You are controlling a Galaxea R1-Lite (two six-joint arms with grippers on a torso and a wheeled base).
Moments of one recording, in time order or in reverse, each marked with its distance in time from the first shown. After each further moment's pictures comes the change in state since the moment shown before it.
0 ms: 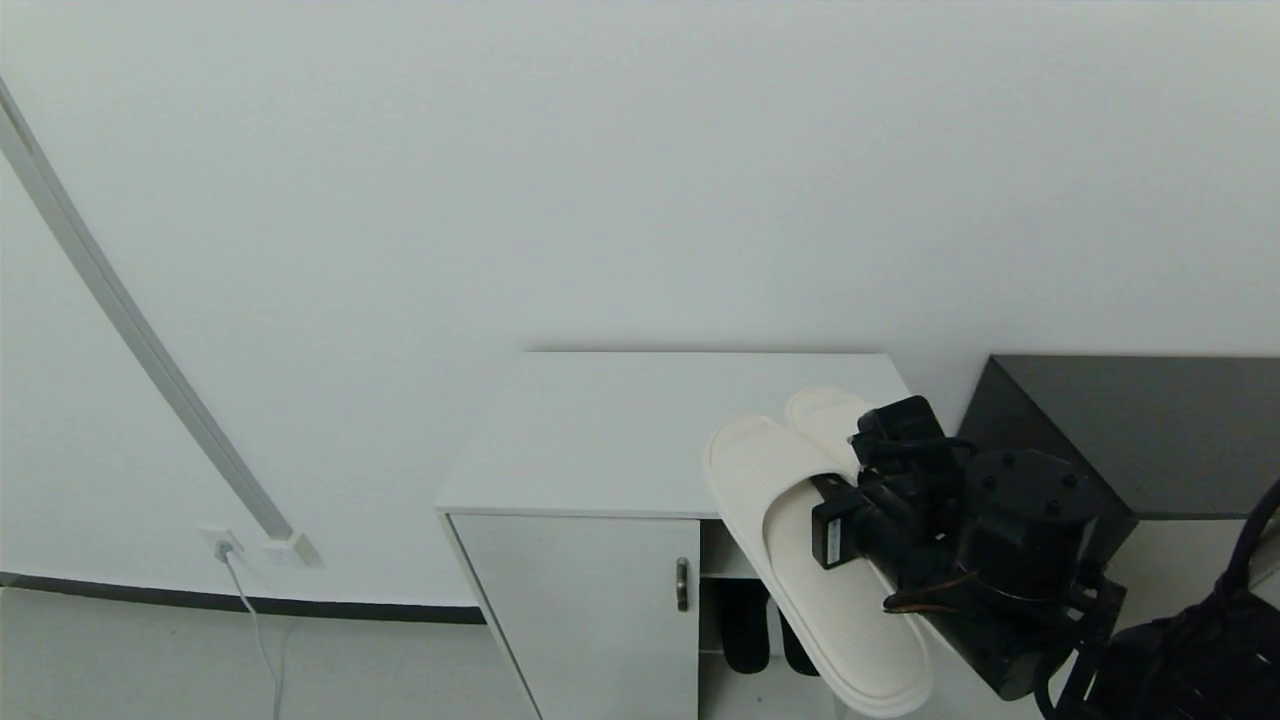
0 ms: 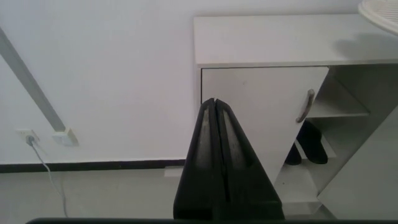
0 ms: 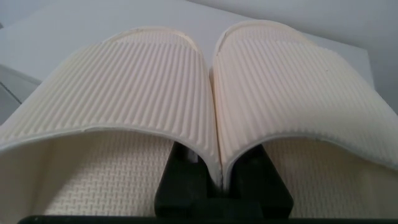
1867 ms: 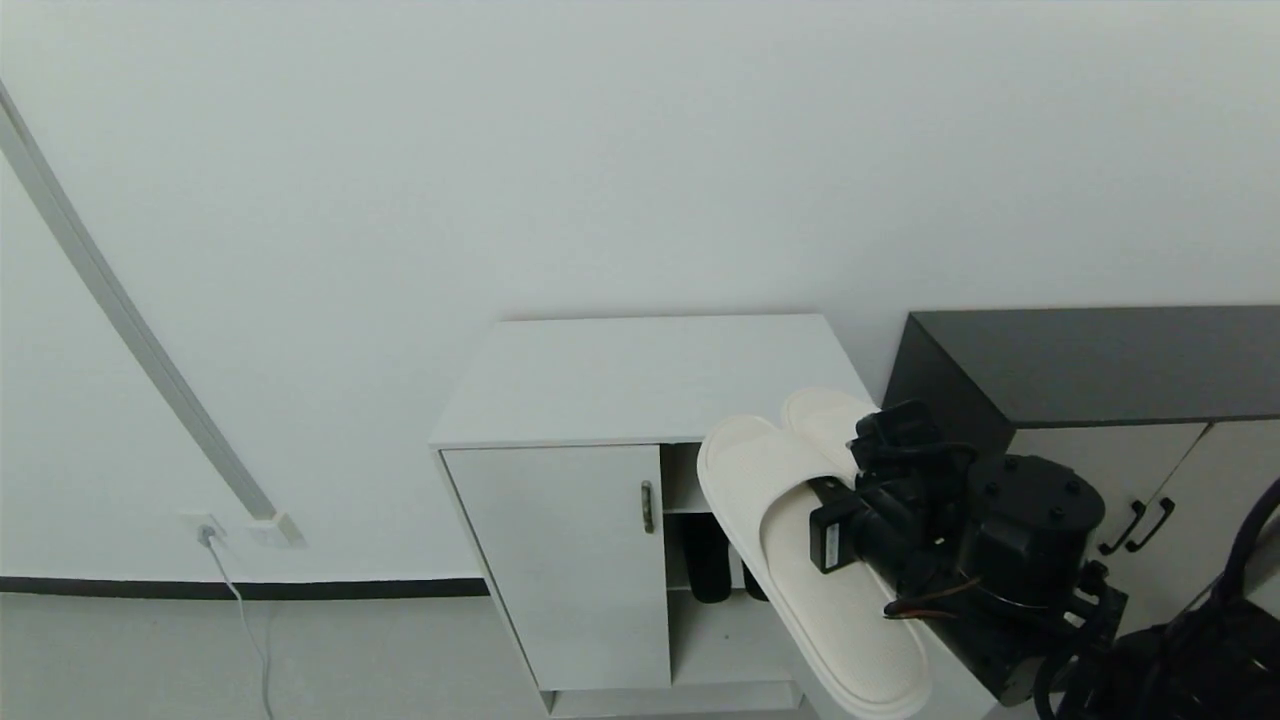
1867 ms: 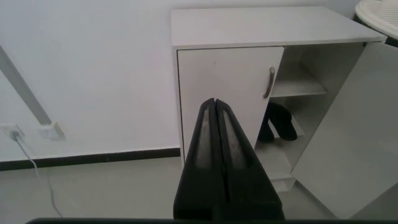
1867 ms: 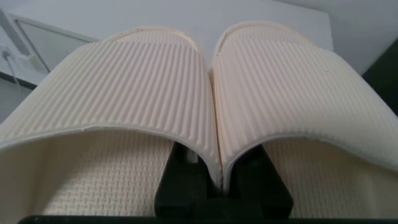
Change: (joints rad) left arm -0.001 0.000 0.000 0.000 0.000 -0.004; right arm 0.003 0.001 0.013 -0.029 0.003 -0.008
